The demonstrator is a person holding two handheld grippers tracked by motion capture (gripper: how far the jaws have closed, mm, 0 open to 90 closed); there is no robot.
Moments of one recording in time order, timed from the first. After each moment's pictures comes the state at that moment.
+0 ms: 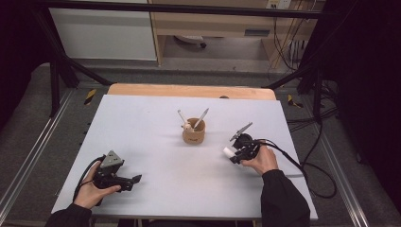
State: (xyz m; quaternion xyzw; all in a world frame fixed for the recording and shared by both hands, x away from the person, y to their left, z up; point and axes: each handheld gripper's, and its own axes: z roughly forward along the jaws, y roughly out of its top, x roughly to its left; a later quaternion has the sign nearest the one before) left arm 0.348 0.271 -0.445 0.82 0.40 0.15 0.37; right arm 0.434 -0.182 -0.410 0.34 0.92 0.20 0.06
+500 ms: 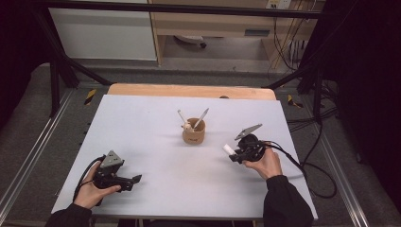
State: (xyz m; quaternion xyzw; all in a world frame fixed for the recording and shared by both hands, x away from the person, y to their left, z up) left arm 0.348 0.271 -0.445 0.82 0.40 0.15 0.37; right arm 0.417 -0.190 -0.395 0.35 0.89 0.28 0.08
